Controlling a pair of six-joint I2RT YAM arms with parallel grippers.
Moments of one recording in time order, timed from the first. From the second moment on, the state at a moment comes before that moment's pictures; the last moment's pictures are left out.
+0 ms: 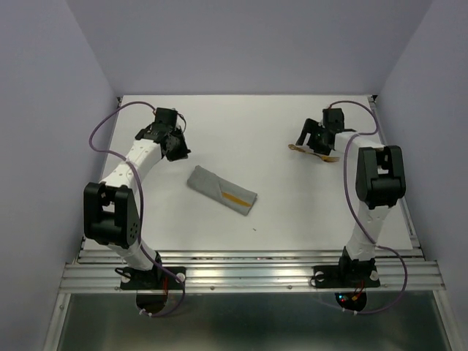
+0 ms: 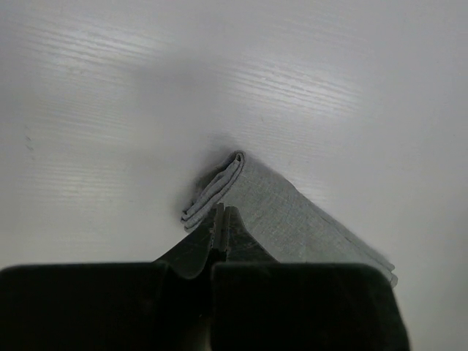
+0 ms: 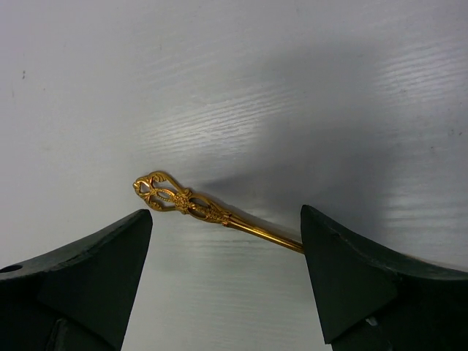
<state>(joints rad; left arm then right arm) -0.19 1.60 1.25 -0.59 0.01 -0.47 0.06 2.03 1.38 -0.23 -0.13 0.42</state>
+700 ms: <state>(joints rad) -0.28 1.65 1.29 -0.61 0.00 -0.47 0.18 1.83 1.11 -0.19 0.01 0.44</state>
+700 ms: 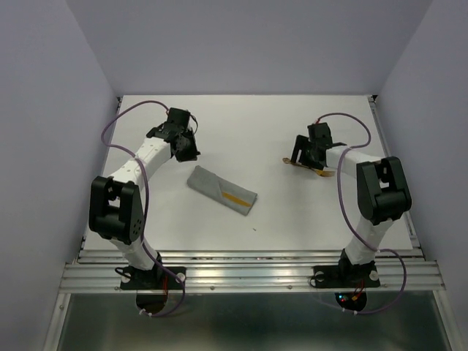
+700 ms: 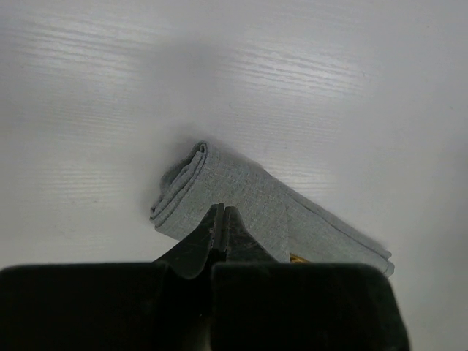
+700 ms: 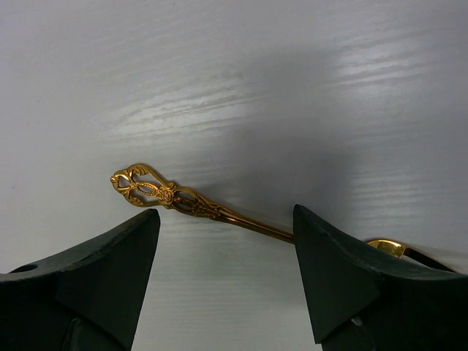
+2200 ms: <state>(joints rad) -0.31 1.68 1.29 -0.59 0.00 -0.47 0.33 1.67 0.98 -0.50 0.14 0.34</state>
